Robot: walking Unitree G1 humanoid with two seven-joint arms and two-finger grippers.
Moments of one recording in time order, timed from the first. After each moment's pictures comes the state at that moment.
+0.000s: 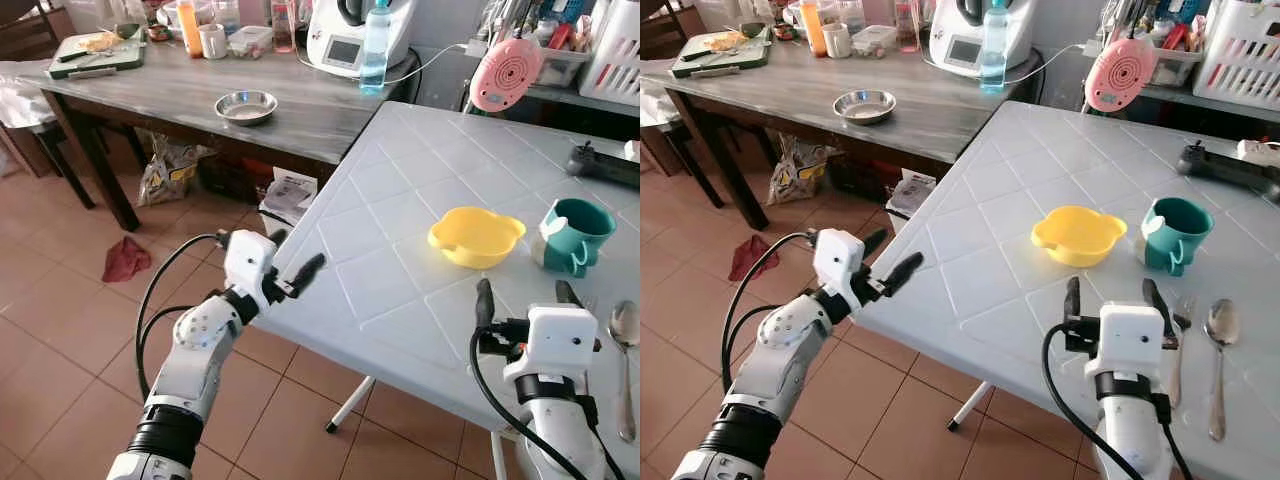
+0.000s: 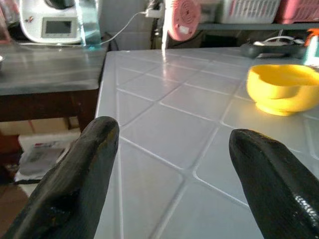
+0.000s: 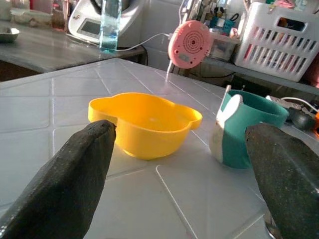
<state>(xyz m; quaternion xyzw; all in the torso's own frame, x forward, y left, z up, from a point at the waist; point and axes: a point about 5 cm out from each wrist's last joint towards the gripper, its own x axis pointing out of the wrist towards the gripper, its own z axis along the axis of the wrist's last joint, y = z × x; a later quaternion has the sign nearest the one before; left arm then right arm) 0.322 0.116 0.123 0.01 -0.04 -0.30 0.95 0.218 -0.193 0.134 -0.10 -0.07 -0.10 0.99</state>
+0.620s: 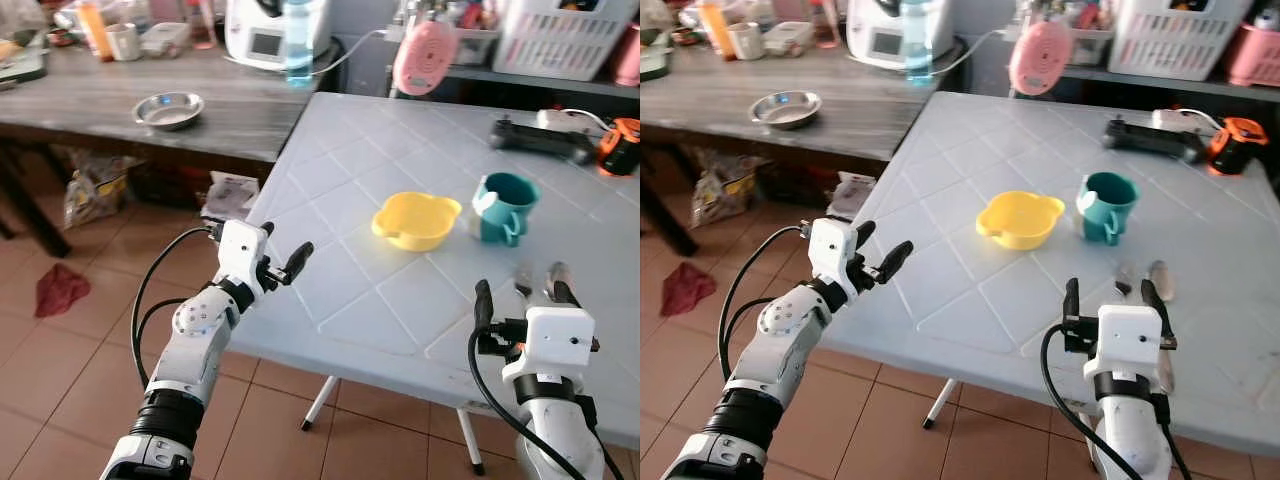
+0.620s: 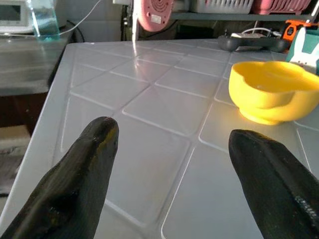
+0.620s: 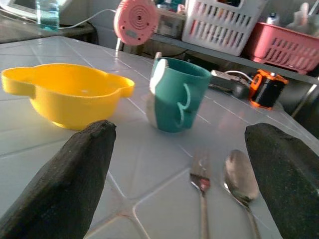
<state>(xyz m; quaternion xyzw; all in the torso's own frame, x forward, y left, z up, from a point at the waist) 0.335 0.121 0.125 0.00 -0.02 -0.27 0.96 0.216 -0.193 0.131 -0.11 -0.06 -0.10 0.99</state>
